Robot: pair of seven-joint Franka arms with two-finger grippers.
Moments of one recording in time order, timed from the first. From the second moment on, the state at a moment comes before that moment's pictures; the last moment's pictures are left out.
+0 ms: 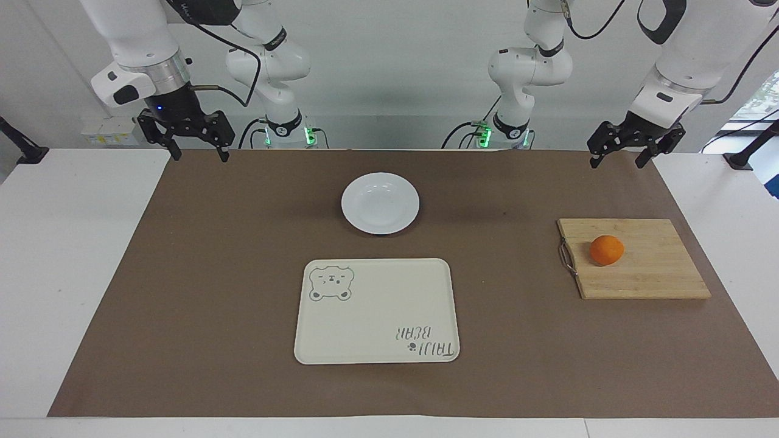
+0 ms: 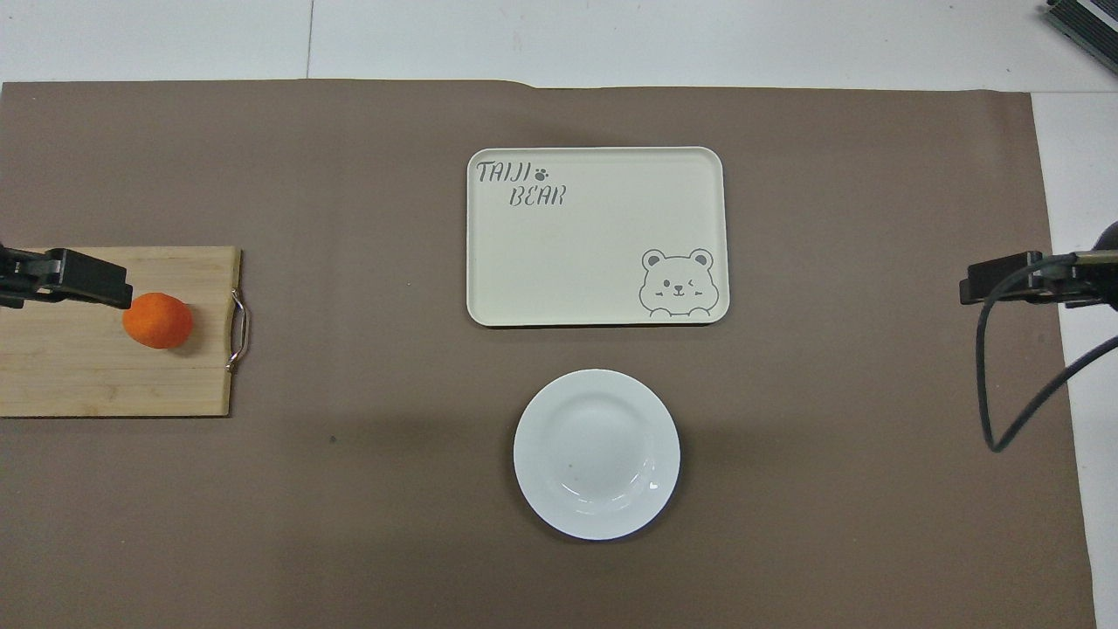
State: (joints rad) left arm -0.08 -0.01 0.06 -1.57 0.01 1.58 0.06; right arm 0.10 -0.05 -0.10 -1.60 -0.01 1.59 0.06
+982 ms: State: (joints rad) left arm 0.04 0.11 0.06 -1.66 0.01 1.80 0.24; right arm 0.10 -0.05 -0.10 -1.60 -0.01 1.59 0.06
